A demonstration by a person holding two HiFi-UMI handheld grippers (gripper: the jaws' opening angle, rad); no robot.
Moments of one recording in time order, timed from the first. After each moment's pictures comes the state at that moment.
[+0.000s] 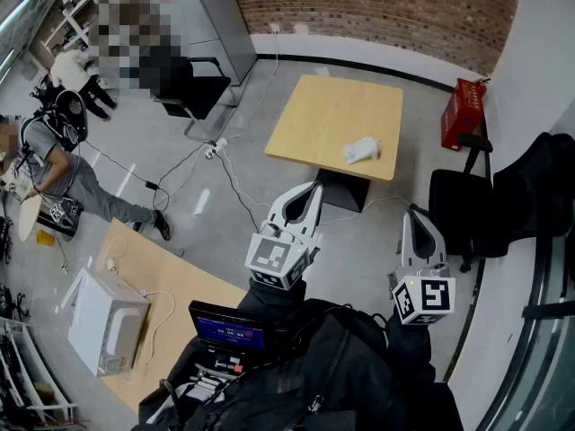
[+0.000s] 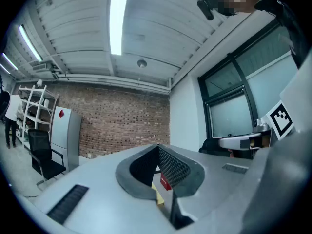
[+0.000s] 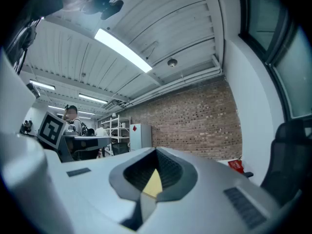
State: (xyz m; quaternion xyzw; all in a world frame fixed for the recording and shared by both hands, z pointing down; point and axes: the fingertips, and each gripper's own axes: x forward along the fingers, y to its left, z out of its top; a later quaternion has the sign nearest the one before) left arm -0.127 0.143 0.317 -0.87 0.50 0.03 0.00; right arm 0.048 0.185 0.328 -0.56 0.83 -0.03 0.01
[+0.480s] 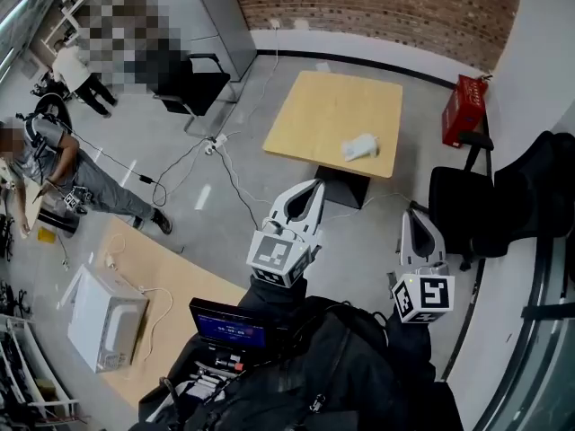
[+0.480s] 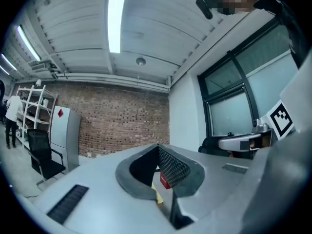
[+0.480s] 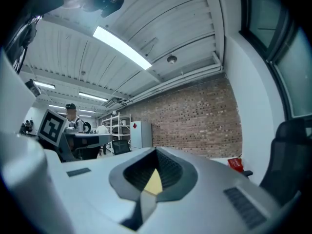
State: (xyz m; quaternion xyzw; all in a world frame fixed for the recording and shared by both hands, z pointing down) left arm -0.106 0.133 0.319 -0.87 0.50 0.02 0.00; right arm 0.064 0.172 0.336 -0.56 0.83 -0.04 0.00
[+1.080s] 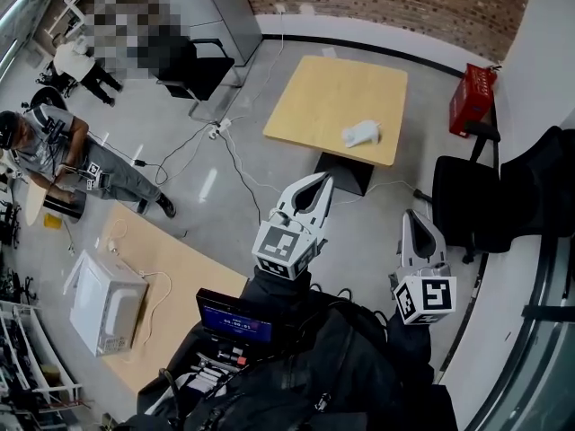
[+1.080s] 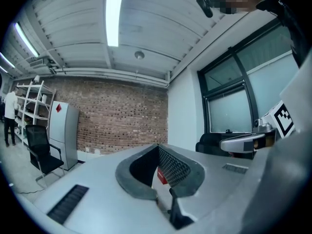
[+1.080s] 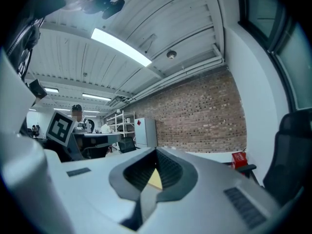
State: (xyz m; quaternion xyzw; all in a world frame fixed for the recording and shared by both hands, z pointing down) left arm -0.072 0.131 0.341 -0.87 0.49 0.00 -0.02; right arm 0.084 0.182 0.356 -0.53 0.85 -0.06 -0.01
